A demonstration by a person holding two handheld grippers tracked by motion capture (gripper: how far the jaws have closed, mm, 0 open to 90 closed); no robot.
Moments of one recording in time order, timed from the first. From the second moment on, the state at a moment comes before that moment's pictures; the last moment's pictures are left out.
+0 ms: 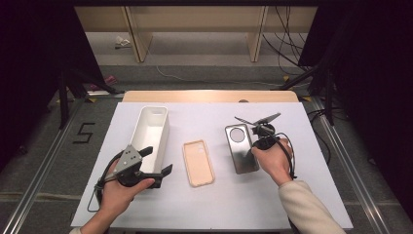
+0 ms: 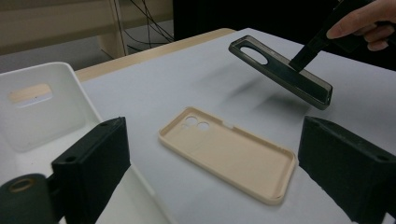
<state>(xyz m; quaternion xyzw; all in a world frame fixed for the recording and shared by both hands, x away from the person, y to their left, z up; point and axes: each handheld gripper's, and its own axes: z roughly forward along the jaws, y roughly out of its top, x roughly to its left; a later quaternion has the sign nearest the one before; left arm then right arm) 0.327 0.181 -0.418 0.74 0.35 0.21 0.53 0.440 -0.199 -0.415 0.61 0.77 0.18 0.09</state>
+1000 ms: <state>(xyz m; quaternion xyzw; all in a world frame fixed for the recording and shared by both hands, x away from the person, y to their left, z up) 0.419 0.051 -0.401 0.73 0.45 0.12 0.50 0.406 -0.157 -0.395 0.57 0.75 0.29 0.16</state>
